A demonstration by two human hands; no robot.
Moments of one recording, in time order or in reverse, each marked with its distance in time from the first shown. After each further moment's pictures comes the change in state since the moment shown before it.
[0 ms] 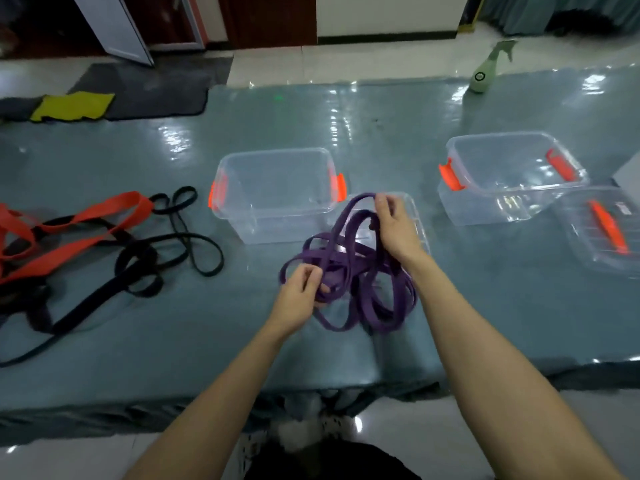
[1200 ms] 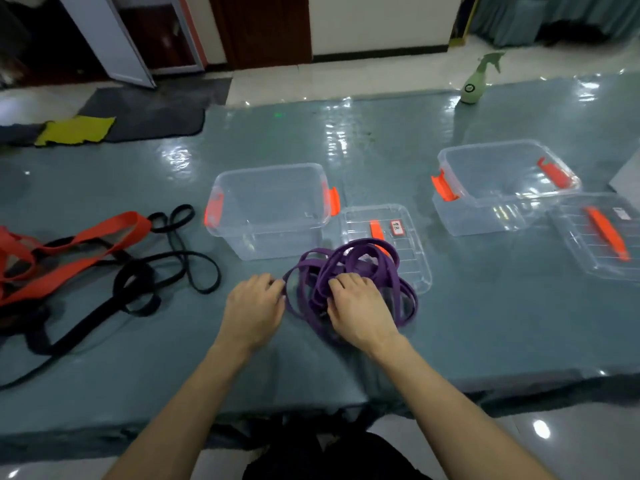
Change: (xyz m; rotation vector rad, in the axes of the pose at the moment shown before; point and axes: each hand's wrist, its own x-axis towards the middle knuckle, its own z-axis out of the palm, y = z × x) left_hand -0.010 0.011 -0.075 1.261 0.206 0.479; right_hand -0.093 0.038 0.053 -1.107 -0.198 -0.542
